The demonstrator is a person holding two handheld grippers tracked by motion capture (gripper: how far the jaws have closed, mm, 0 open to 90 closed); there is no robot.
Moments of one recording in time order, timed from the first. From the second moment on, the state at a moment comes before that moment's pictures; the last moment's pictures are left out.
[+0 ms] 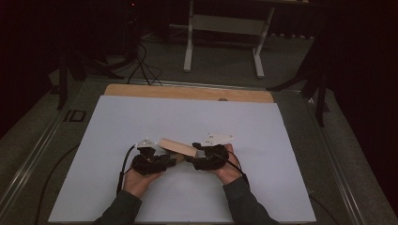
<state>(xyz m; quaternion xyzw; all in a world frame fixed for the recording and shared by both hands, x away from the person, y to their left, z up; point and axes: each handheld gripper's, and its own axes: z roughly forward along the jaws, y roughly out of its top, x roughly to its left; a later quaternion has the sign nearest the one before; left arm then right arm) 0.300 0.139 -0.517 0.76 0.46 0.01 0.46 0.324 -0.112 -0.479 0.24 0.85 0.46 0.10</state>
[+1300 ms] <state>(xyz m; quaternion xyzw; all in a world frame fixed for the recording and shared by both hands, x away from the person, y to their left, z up) 0.296 0.151 -0.510 0.75 0.47 0.04 0.46 0.319 -0.115 -0.469 0.23 0.84 0.48 0.10</state>
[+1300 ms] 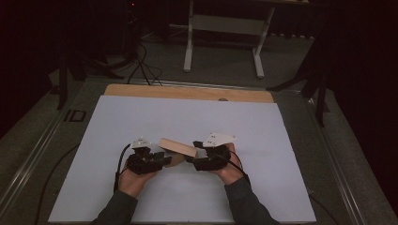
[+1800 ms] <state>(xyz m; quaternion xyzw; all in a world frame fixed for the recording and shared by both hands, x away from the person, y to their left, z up) 0.295 0.153 -0.508 0.75 0.47 0.05 0.46 0.317 -0.117 -0.463 0.22 0.84 0.49 0.10</state>
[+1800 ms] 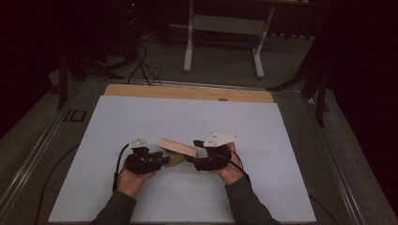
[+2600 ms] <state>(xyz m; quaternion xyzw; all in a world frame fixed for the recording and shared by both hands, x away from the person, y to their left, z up) 0.294 0.153 -0.507 0.75 0.47 0.06 0.46 0.317 -0.129 -0.452 0.23 0.82 0.52 0.11</state>
